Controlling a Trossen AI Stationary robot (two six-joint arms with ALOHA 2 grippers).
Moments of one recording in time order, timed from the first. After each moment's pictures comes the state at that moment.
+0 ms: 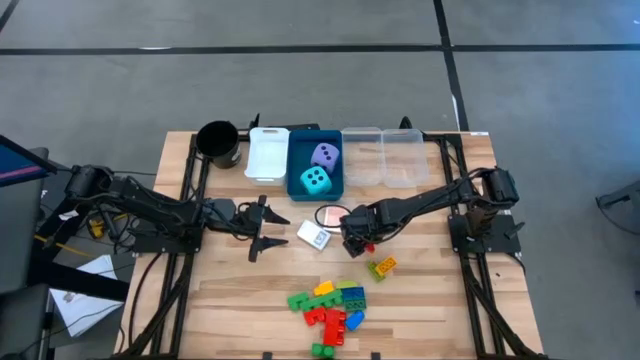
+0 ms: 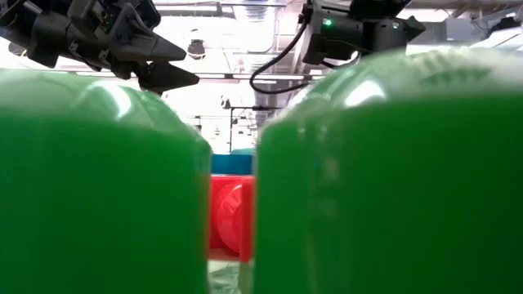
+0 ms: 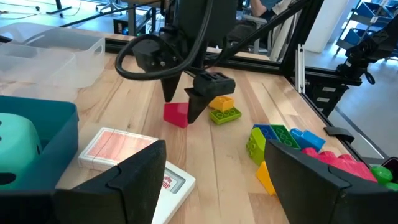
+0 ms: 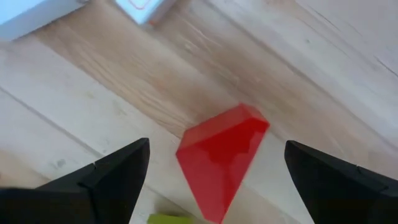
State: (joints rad) left arm -0.14 1.08 0.31 0.56 -0.07 -0.16; right arm 0.11 1.79 1.12 -0.77 0.05 1.07
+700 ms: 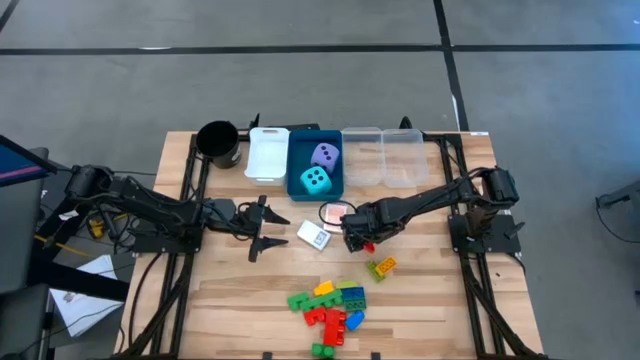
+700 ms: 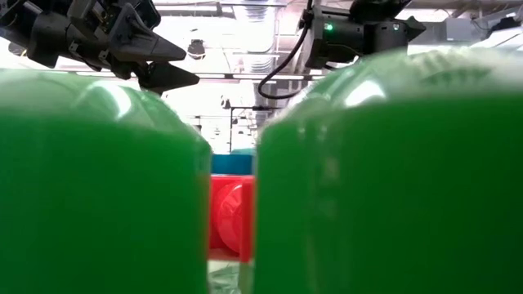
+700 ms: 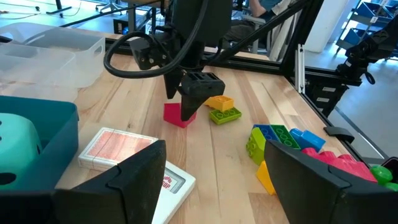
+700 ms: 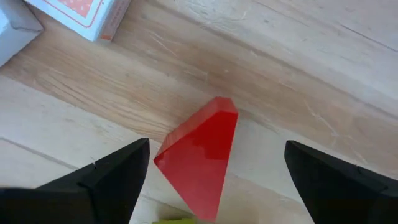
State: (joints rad) left arm -0.14 1.08 0.31 0.56 -0.07 -0.16; right arm 0.10 1.79 1.12 -0.81 0.05 1.25
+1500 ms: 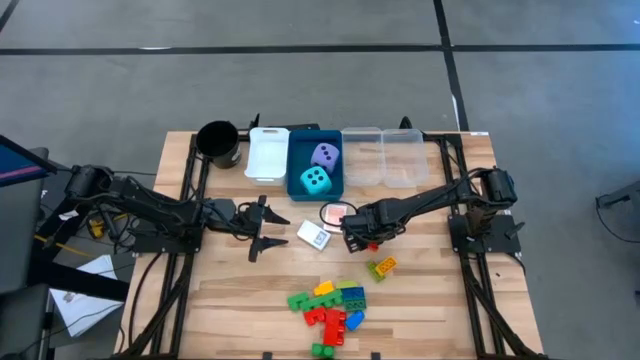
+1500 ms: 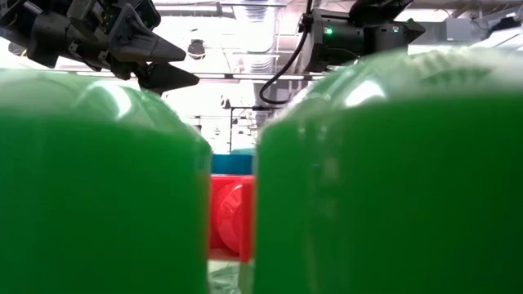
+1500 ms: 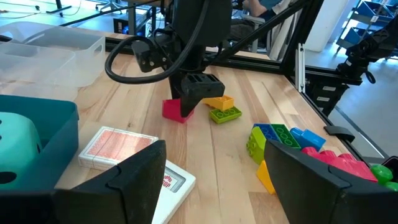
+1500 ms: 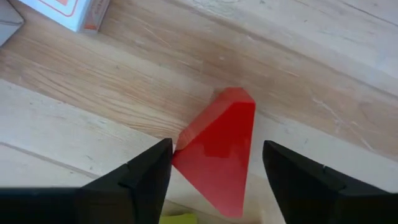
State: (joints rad) left arm -0.14 1.08 0.31 0.56 -0.07 -0.16; right arm 0.10 1.80 1.12 -0.82 0.02 1.29
